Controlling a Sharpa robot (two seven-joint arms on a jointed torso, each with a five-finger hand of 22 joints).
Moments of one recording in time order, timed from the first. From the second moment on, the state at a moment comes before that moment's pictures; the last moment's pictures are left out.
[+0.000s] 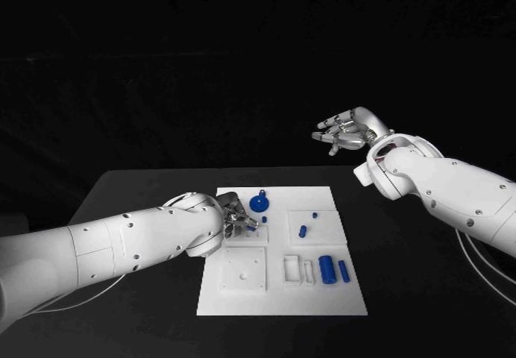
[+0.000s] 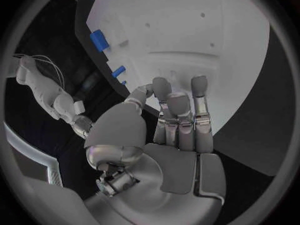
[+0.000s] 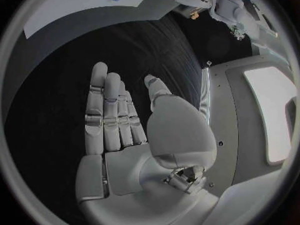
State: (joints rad) left arm 1.32 -0.49 -0.24 1.28 -0.98 -0.25 -0.47; left_hand 1.07 0.01 0.20 -0.11 0.65 1.17 0.05 0.24 0.71 1.47 -0.09 0.70 0.44 1.41 -0.14 1.14 0.58 0.01 1.30 -0.15 0.42 1.31; right arm 1.16 -0.73 0.31 1.20 -1.09 -0.40 0.02; right_hand 1.29 -0.09 0.01 0.06 0.45 1.01 0.13 0.06 0.06 1.22 0.06 0.22 0.07 1.26 -0.01 0.66 0.66 0.12 1.47 -0.03 0.09 0.49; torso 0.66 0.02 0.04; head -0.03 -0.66
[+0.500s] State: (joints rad) left arm 1.30 -0.48 -0.24 1.27 -1.01 -0.25 -0.49; left_hand 1.07 0.00 0.21 -0.11 0.65 1.16 0.04 0.29 0.72 1.47 -0.10 0.72 0.44 1.42 -0.14 1.16 0.61 0.02 1.30 -0.14 0.43 1.31; right arm 1.16 -0.73 0.31 1.22 -1.08 -0.40 0.02; right_hand 1.30 -0.10 0.01 0.06 0.47 1.01 0.13 0.06 0.06 1.22 0.06 0.22 0.07 1.26 -0.01 0.66 0.66 0.12 1.47 -0.03 0.09 0.48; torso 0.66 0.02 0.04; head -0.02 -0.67
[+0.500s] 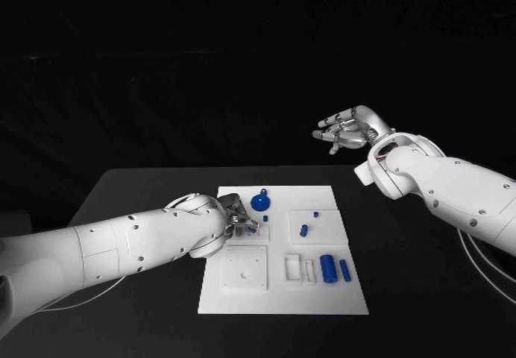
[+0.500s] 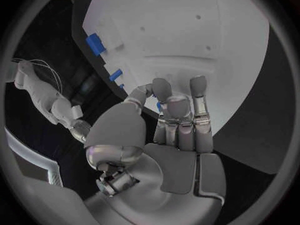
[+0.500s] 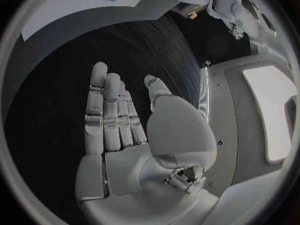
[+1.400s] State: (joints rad) left arm 1.30 -0.47 -0.24 1.25 -1.04 -0.21 -0.51; left_hand 1.07 0.00 0.21 -0.11 0.63 1.16 0.04 0.30 0.71 1.47 -0.10 0.72 0.44 1.42 -0.14 1.17 0.62 0.04 1.29 -0.13 0.44 1.31; right arm 1.16 -0.73 0.31 1.21 -1.07 -0.38 0.01; right_hand 1.30 -0.10 0.01 0.06 0.47 1.01 0.13 0.06 0.06 1.22 0.06 0.22 0.07 1.26 -0.01 0.66 0.65 0.12 1.47 -0.03 0.09 0.47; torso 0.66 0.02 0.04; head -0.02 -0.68
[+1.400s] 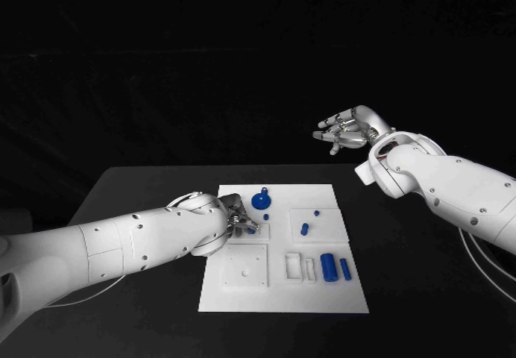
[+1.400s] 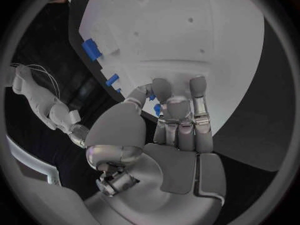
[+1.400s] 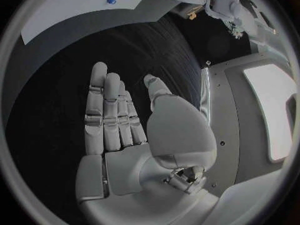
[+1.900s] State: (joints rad) left arm 1.29 -0.47 -0.24 1.24 -1.06 -0.21 -0.51; left_hand 1.07 0.00 0.21 -0.12 0.60 1.16 0.04 0.30 0.70 1.47 -0.10 0.72 0.46 1.42 -0.14 1.17 0.62 0.04 1.29 -0.13 0.45 1.31; right arm 1.16 -0.72 0.31 1.20 -1.07 -0.38 0.01; right_hand 1.30 -0.10 0.01 0.06 0.47 1.01 0.13 0.06 0.06 1.22 0.06 0.22 0.07 1.26 -0.01 0.66 0.65 0.12 1.47 -0.03 0.09 0.47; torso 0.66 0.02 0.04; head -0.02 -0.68
